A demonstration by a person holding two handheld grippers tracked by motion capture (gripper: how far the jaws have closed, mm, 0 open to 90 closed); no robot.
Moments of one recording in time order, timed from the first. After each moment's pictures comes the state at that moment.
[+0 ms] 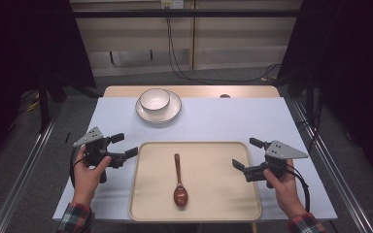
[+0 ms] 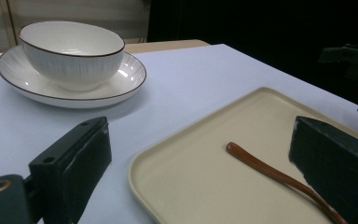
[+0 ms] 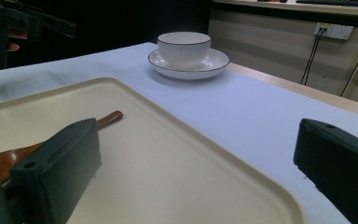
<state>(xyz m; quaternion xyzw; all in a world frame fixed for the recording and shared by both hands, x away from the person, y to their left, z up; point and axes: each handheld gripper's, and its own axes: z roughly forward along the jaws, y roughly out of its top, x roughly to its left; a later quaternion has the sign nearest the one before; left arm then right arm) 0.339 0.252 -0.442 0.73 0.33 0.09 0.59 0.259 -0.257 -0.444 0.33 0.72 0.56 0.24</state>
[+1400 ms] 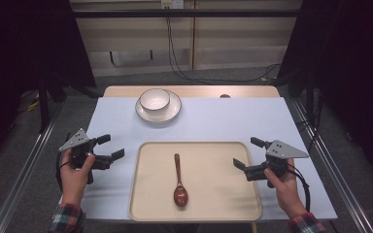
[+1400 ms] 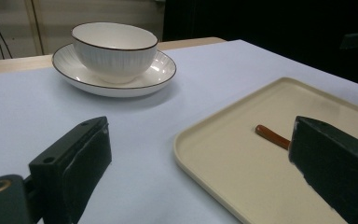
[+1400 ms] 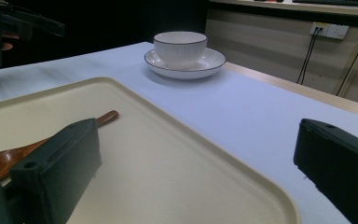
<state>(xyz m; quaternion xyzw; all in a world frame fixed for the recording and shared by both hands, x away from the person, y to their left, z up) 0.338 0.290 -0.450 0.74 0.33 0.13 0.58 0.260 -0.259 -0.444 0.33 0.73 0.55 0.24</state>
